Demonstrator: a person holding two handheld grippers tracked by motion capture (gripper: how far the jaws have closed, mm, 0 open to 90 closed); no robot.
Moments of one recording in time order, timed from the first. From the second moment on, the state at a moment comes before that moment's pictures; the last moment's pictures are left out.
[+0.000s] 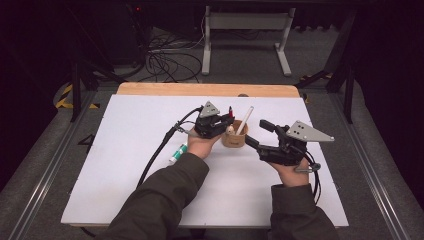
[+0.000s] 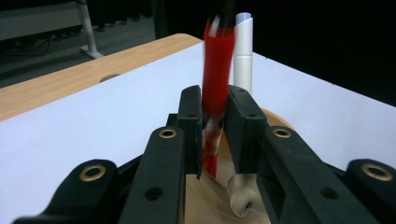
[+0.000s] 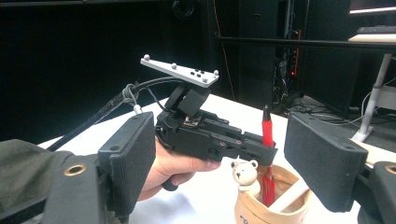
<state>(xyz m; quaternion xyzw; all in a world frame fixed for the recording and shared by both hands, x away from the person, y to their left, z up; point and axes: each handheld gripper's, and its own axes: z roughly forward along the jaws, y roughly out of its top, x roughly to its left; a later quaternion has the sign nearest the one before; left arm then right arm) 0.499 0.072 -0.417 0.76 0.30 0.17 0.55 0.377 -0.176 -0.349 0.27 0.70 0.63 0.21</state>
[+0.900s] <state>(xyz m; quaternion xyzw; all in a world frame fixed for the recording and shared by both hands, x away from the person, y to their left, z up) 0.486 0.085 -0.399 0.76 0.29 0.21 0.55 0.378 -0.174 -0.349 0.27 0.70 0.63 0.21</state>
